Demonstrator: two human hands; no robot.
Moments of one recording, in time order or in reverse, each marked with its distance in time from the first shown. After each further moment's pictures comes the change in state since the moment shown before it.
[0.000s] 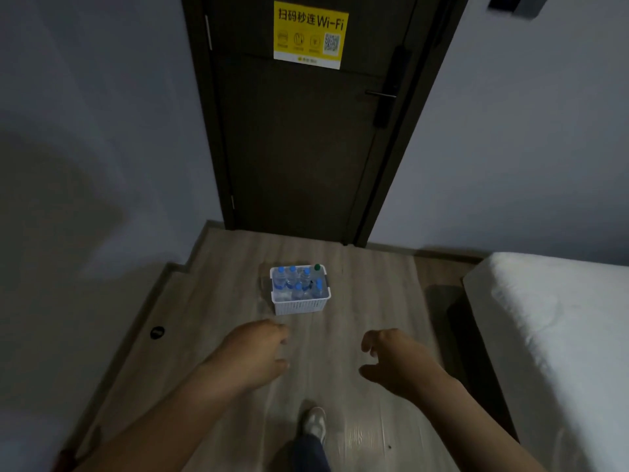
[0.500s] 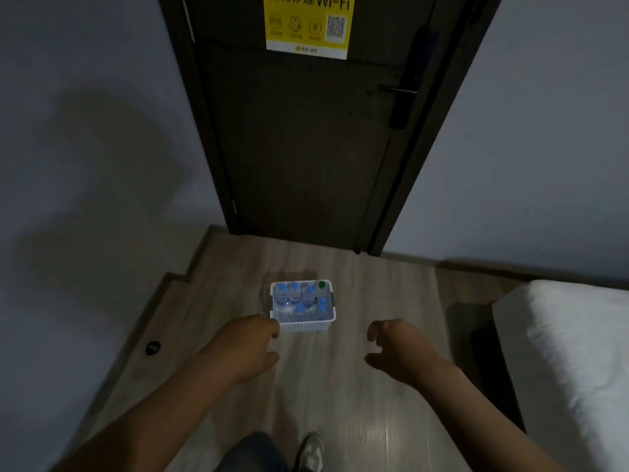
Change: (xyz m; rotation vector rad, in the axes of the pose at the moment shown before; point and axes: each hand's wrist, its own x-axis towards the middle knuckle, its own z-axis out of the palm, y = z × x) left_hand 0.192 -0.015 -0.041 -0.030 -0.051 -0.123; right_hand 0.193 0.083 -0.086 0.034 -0.044 -0.055
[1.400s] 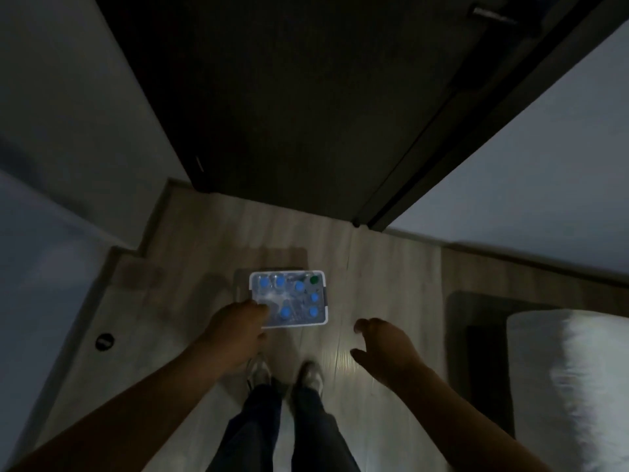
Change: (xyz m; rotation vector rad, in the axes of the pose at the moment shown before) left_hand 0.315 -0.131 0.006 -0.127 -0.164 -0.023; right_hand 0.321 0.009 -0.022 -0.033 -0.213 0.057
